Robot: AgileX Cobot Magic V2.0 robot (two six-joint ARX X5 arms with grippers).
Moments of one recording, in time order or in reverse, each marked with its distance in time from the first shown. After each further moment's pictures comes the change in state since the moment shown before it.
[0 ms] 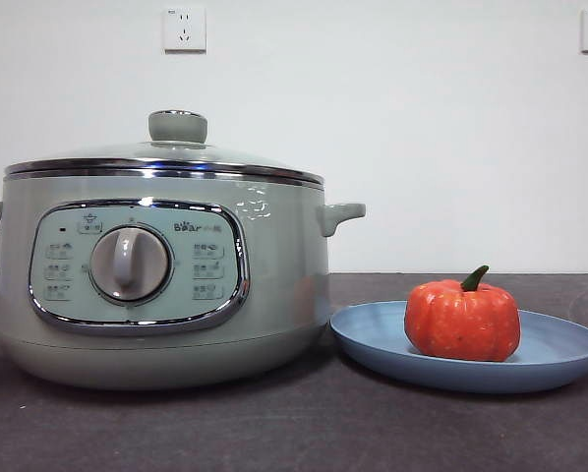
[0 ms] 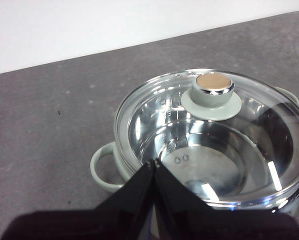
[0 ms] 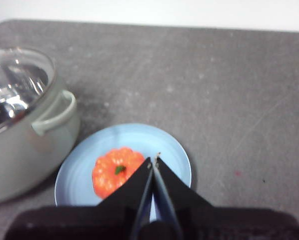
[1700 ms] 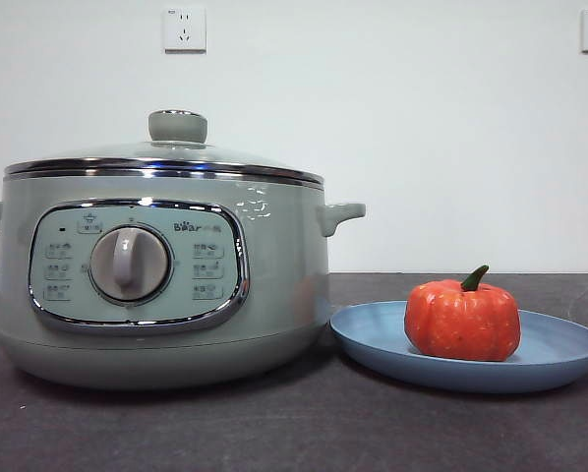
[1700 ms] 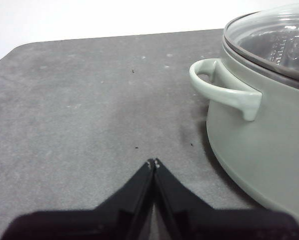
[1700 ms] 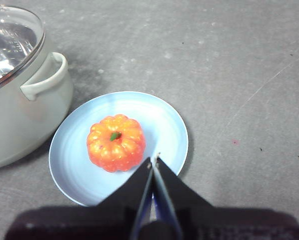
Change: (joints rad) left arm 0.562 -0.357 -0.584 0.338 0.283 0.076; right arm 0.000 0.000 0.000 -0.104 0.000 0.000
